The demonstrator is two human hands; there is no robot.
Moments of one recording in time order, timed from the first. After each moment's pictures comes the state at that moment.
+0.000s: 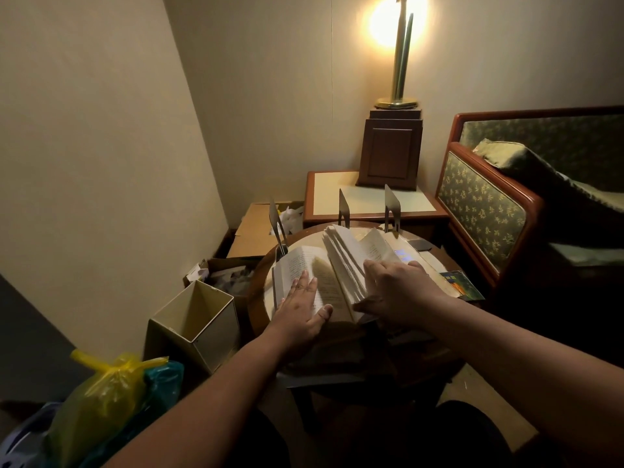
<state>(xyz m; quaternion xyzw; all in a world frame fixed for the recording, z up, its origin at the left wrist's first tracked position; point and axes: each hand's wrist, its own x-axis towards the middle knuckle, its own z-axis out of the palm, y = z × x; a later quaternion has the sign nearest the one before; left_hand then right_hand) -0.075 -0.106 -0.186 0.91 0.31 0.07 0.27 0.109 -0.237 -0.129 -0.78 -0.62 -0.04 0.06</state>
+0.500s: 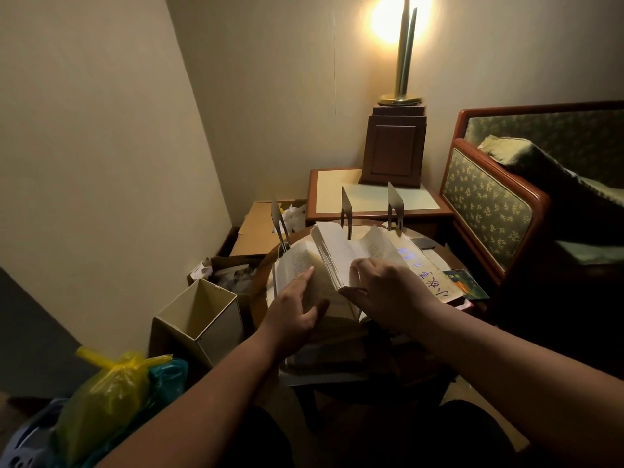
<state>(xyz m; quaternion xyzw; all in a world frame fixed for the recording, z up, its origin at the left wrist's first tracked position) -0.088 -0.106 -0.177 0.87 0.28 0.19 0.35 0.087 -0.233 -0.129 -0.72 -0.66 -0.10 0.19</state>
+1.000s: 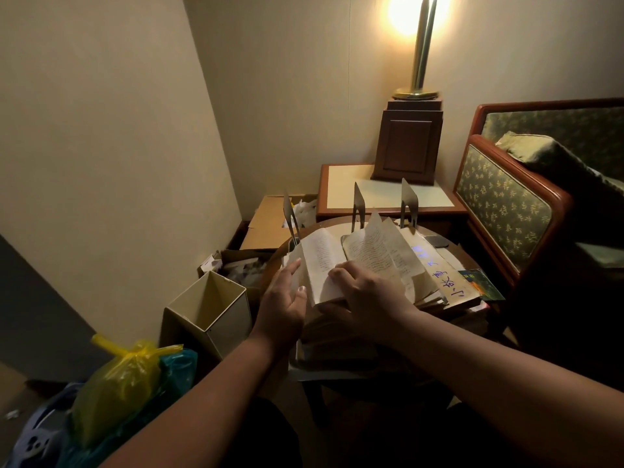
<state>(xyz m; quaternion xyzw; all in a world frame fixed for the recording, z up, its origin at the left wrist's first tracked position) -0.107 -0.099 -0.181 0.79 0.31 0.33 0.41 0.049 -0.210 -0.143 -0.70 -0.69 -0.06 0.18</state>
